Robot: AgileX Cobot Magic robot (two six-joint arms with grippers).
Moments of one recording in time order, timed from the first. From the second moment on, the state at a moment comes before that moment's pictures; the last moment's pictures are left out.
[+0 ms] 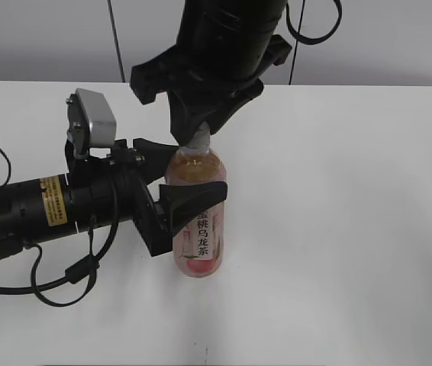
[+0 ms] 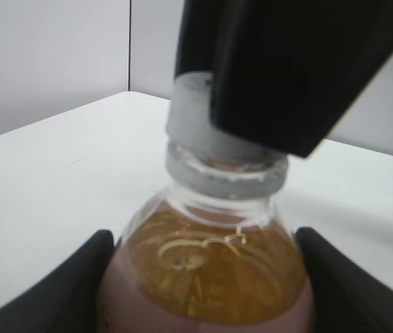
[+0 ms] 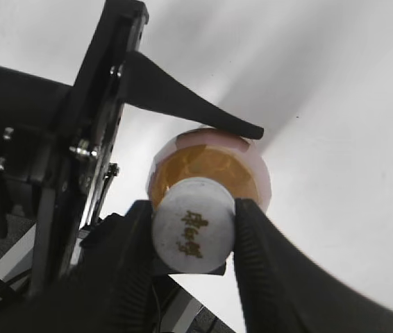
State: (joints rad) left arm -0.43 1.88 -0.58 0.83 -1.19 -0.36; right arm 0.77 1.89 -1.77 0.15 1.22 -0.02
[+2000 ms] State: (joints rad) left arm -0.43 1.88 -0.58 0.83 -1.19 -0.36; right arm 0.77 1.89 -1.78 0.16 1.22 -2.24
